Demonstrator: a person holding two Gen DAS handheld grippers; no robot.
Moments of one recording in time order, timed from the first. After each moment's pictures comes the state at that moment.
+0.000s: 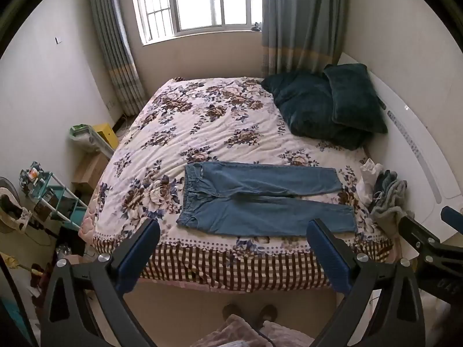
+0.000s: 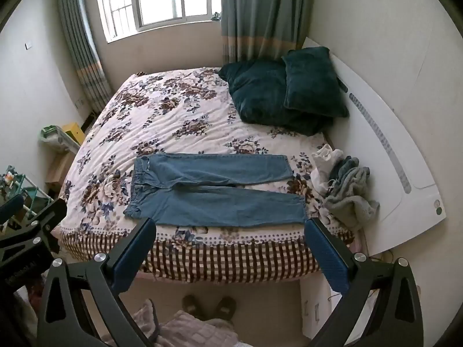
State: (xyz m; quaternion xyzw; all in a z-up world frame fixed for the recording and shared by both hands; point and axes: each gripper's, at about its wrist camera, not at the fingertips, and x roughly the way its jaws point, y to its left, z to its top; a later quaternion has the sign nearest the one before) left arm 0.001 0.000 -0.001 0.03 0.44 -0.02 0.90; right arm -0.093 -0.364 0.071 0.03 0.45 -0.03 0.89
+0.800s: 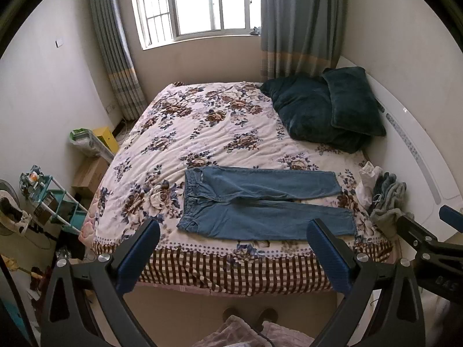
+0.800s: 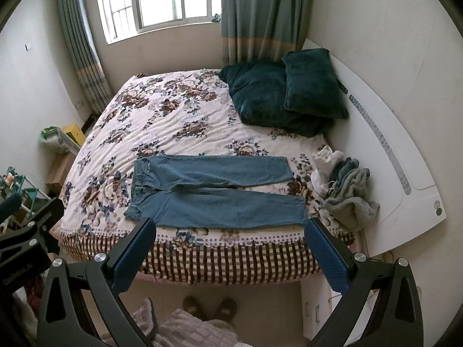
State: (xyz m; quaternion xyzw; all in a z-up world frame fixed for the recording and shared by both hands) left arm 0.011 0.000 0.009 0.03 0.43 -0.02 0.90; right arm -0.090 -0.366 0.077 0.04 0.45 -0.03 0.89
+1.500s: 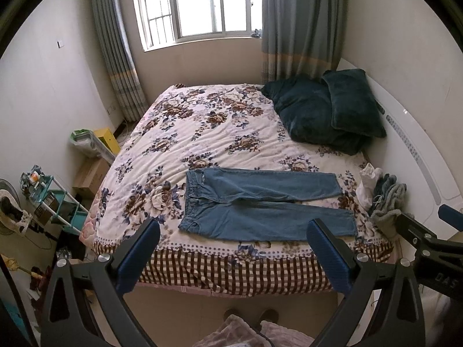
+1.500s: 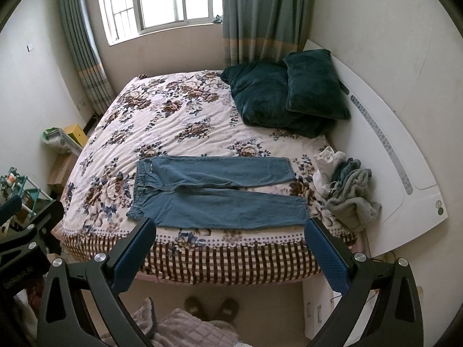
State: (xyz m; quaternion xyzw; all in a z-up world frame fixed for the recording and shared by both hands) left arm 0.006 0.001 0.009 0.03 0.42 -0.02 0.91; right arm -0.092 -0.364 0.079 0.04 0.45 -0.03 0.89
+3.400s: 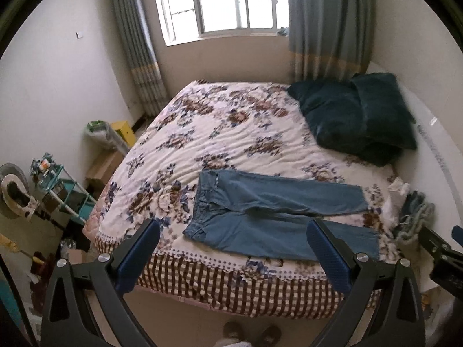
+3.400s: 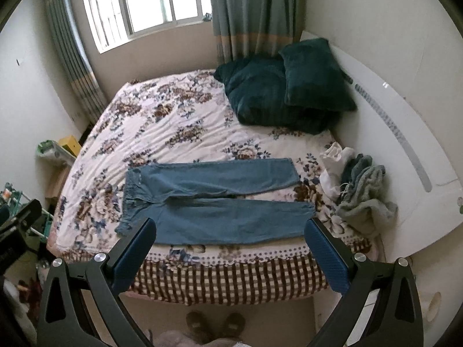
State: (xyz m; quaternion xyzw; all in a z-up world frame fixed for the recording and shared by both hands) left arm 0.079 -0.018 -0.069 0.02 0.42 0.06 0.91; right arm -0.008 -0.394 -0.014 0.06 0.45 -0.03 0.89
